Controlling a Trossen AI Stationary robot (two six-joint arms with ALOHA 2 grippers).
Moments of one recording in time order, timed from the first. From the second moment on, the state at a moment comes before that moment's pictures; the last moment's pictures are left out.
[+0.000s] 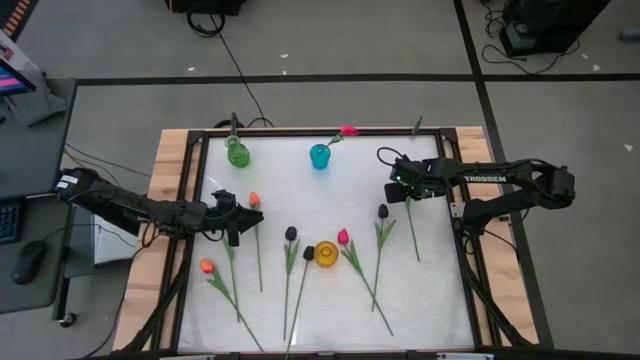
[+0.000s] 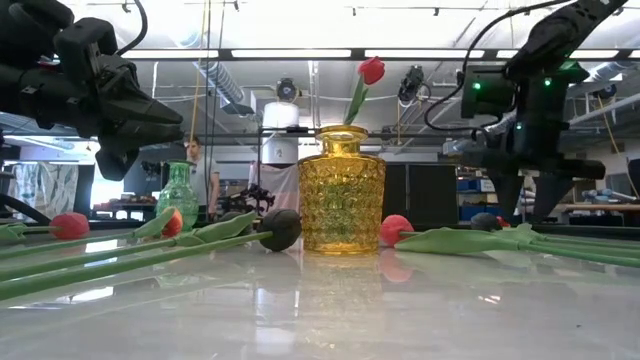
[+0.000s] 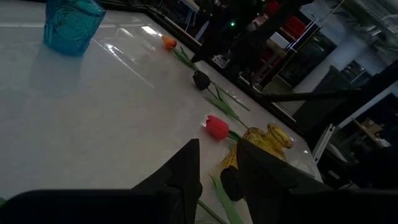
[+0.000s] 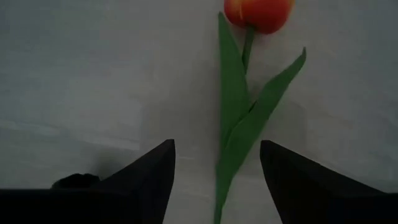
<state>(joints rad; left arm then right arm) -0.24 0.60 0.01 0.43 -0.41 -0.71 -0.41 1.26 0.61 -0.73 0.14 1.02</state>
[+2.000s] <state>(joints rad) -0.24 0.60 0.01 0.44 -0.41 -0.69 -0.31 0.81 0.67 -0.50 0.04 0.82</state>
